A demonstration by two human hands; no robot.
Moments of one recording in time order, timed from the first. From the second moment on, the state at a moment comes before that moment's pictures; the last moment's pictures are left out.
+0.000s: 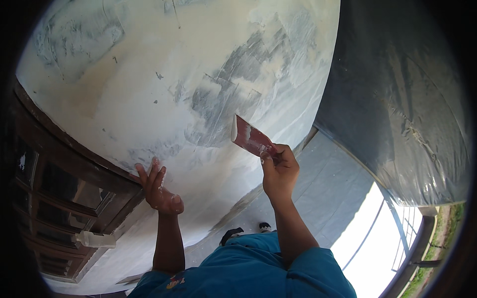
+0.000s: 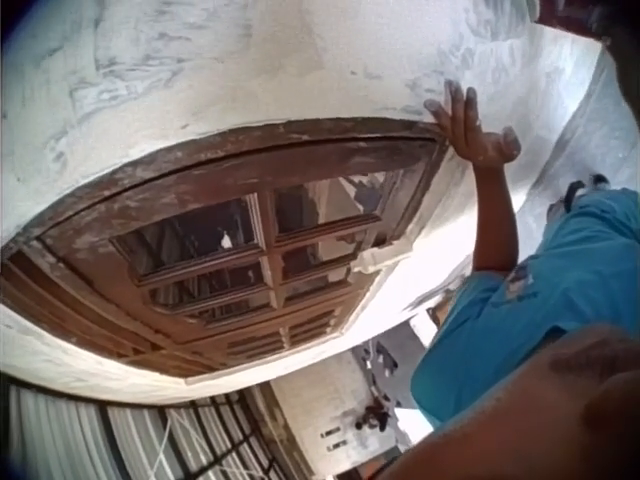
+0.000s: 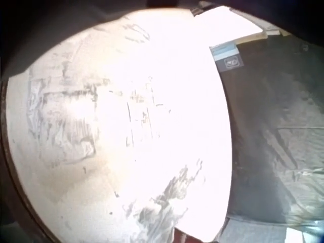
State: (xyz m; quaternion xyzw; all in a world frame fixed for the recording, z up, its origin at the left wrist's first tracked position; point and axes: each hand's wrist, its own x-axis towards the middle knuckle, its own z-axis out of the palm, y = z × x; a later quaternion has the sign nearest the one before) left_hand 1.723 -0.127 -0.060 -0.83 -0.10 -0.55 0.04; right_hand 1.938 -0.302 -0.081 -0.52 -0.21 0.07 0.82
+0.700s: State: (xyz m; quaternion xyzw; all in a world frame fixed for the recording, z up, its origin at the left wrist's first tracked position) left_hand 1.714 -0.117 -0.047 -0.84 0.04 -0.54 -0.06; right_hand 1.800 -0.210 -0.118 -0.71 -0.36 -0.23 0.56
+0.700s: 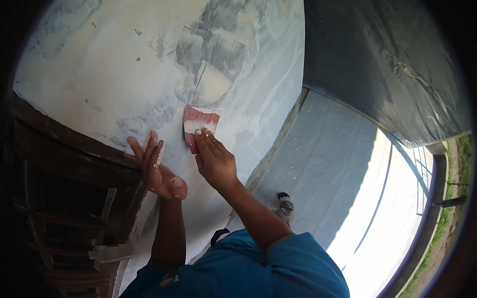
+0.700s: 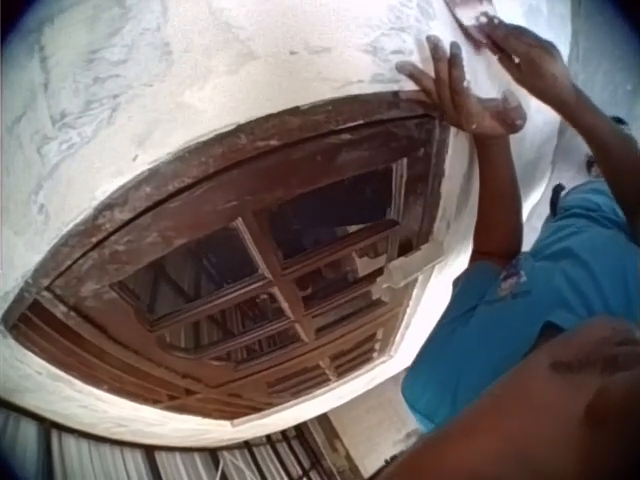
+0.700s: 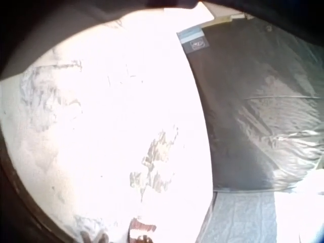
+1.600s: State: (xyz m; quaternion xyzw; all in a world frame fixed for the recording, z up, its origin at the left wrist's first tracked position) left_hand 1.720 -0.115 -0.051 -0.84 0.01 -0.54 -0.06; right_hand 1.831 -0.250 -0.114 -0.71 -0.31 -0.36 0.53
